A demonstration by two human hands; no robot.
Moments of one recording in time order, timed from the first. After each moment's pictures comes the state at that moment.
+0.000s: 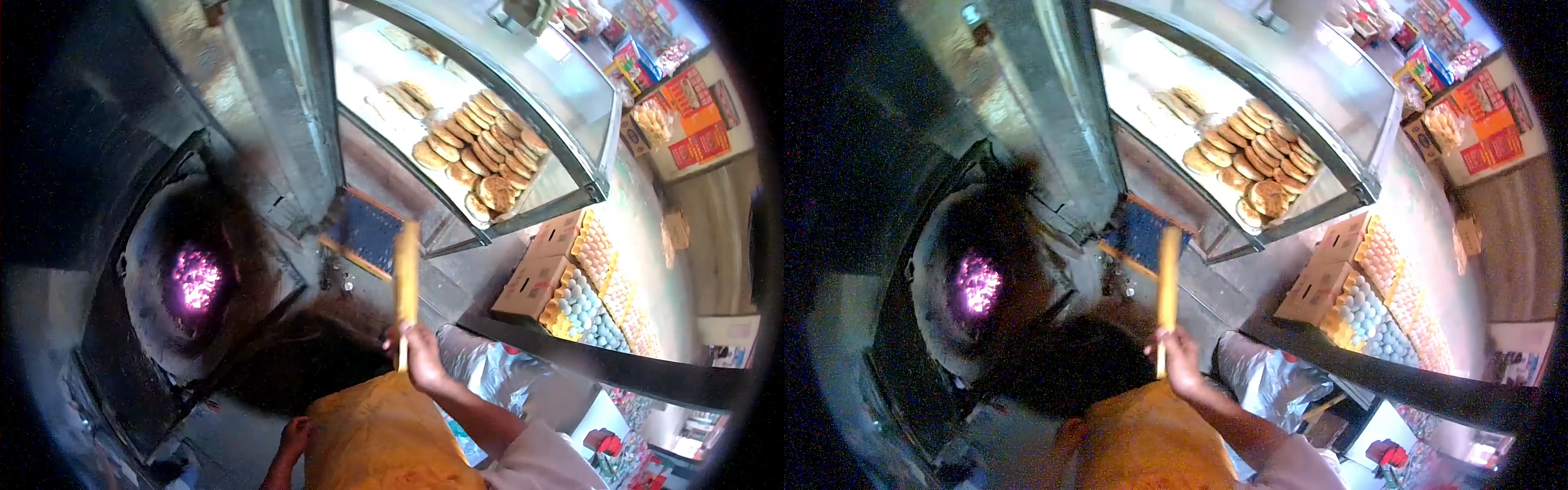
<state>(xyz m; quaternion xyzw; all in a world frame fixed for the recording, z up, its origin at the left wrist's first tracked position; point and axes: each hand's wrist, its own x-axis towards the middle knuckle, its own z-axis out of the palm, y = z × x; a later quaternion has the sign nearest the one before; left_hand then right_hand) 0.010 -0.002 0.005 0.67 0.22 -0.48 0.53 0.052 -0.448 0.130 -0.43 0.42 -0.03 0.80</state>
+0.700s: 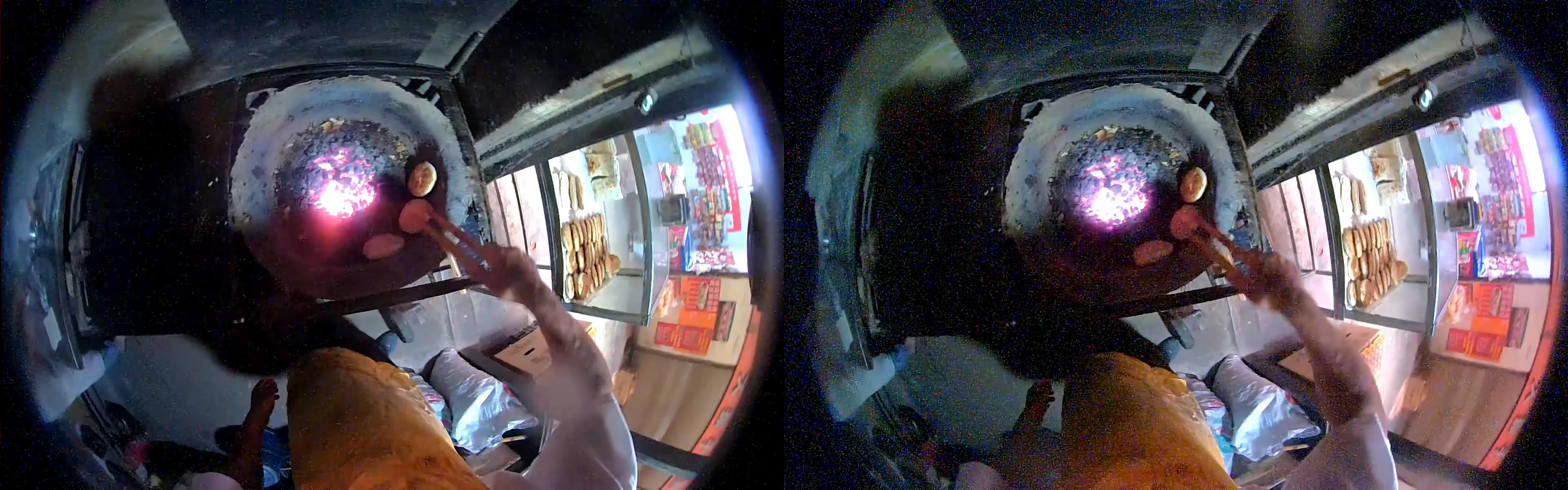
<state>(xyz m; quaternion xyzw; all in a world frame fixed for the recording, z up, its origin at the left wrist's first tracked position) -0.075 0.286 -0.137 0.56 0.40 -0.35 0.63 0.320 -0.303 0.208 -0.96 -0.06 0.27 0.03</state>
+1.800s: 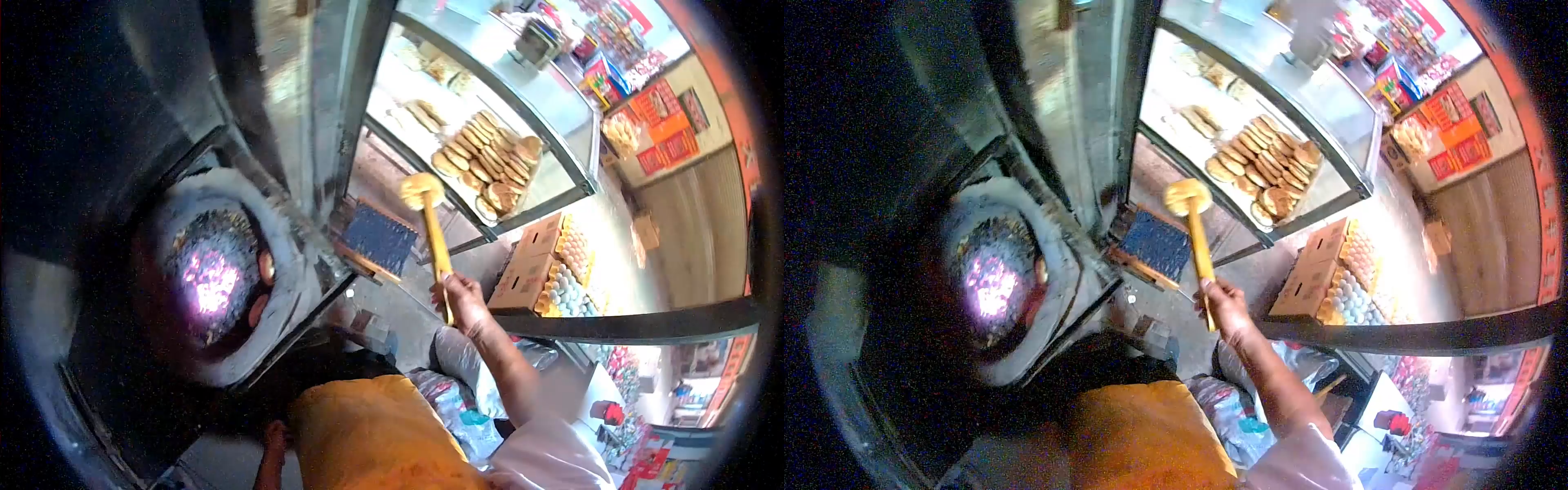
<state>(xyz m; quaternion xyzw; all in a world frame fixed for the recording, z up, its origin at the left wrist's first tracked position) 0.055 0.186 -0.131 0.65 0.29 -0.44 0.55 0.112 -0.456 0.175 -0.53 0.44 -0.07 0.73</state>
